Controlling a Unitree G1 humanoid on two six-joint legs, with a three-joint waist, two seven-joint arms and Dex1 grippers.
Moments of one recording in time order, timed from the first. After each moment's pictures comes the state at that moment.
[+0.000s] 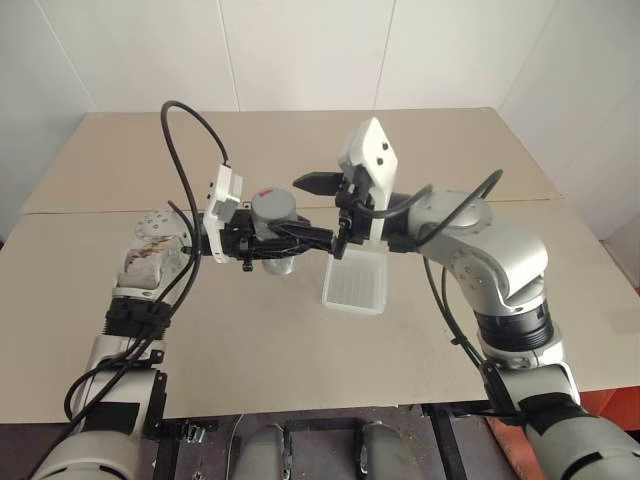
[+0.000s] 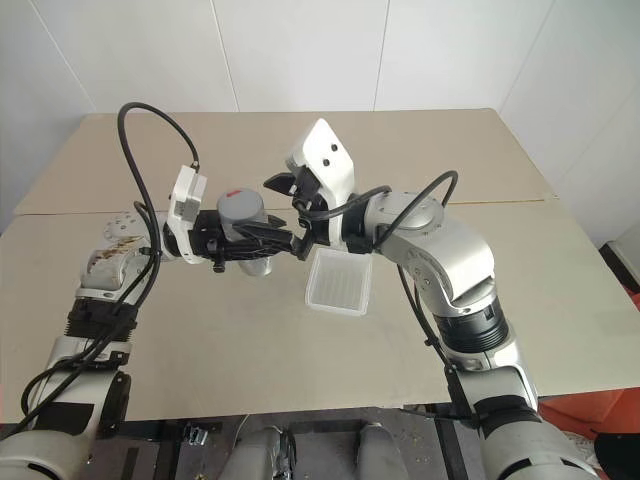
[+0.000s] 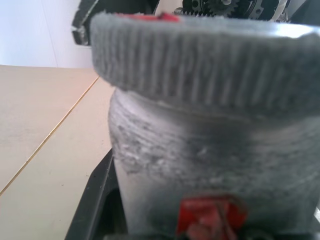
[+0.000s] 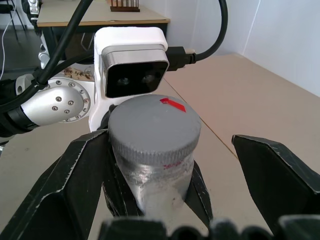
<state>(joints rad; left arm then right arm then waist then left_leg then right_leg) -0.77 0.52 0.00 0.30 -0.47 0.29 -1.43 -0.88 -0.39 0.18 -0.30 0.53 0.84 0.66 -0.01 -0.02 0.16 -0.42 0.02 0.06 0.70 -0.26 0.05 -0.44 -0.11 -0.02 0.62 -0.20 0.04</state>
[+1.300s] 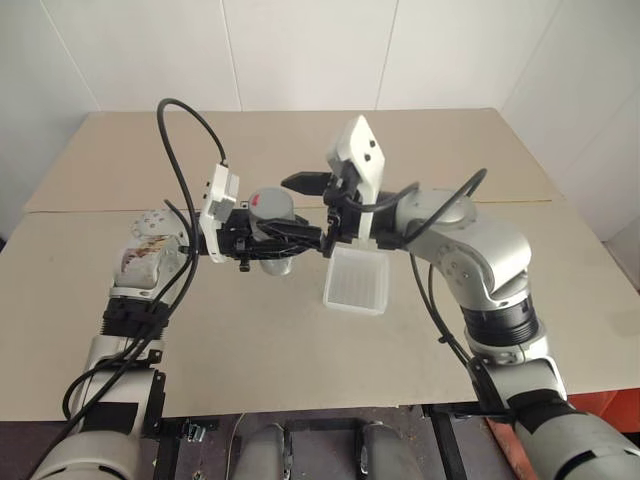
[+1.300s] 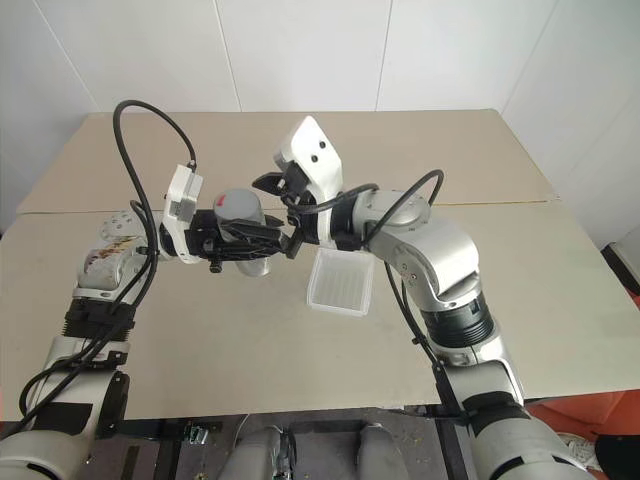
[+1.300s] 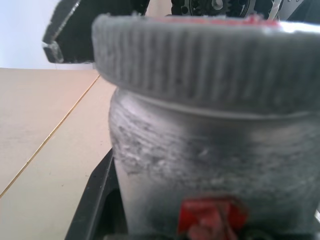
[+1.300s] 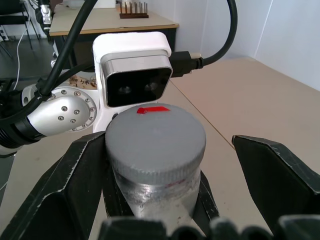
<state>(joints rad) -0.77 0.53 0.00 0.30 -0.47 0.29 -1.45 -0.92 -0.31 0.19 -0.24 0.51 0.84 0.67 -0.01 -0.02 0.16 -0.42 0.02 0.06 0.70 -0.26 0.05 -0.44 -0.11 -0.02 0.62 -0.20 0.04</state>
